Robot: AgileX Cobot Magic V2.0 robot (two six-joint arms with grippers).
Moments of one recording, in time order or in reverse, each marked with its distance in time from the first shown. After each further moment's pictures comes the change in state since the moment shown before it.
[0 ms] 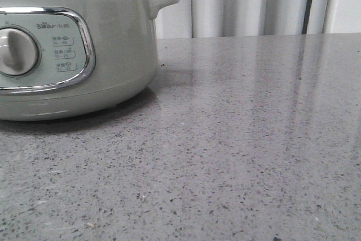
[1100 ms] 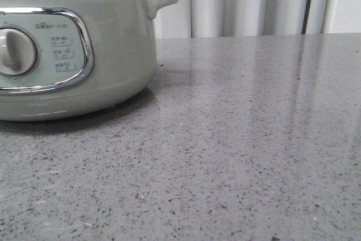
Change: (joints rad) left arm 0.000 0.000 0.000 -0.002 0.001 -0.002; right arm -0.329 0.000 0.344 0.148 -0.122 0.000
